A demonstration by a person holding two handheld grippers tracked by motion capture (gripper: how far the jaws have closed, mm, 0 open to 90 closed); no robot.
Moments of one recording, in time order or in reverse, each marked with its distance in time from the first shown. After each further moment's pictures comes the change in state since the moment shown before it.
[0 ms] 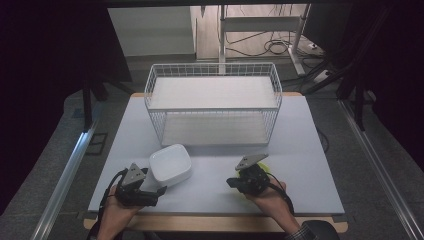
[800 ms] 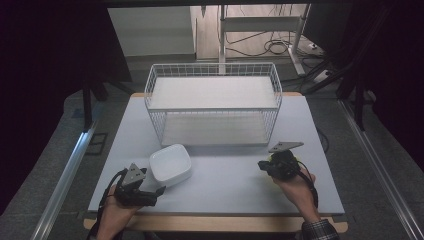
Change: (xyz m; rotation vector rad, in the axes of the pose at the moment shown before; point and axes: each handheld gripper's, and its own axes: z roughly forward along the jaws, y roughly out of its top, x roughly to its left) left arm 0.002 -0.002 0.000 0.021 0.015 0.010; right arm -0.072 -0.027 -0.044 -0.041 -0.220 0.157
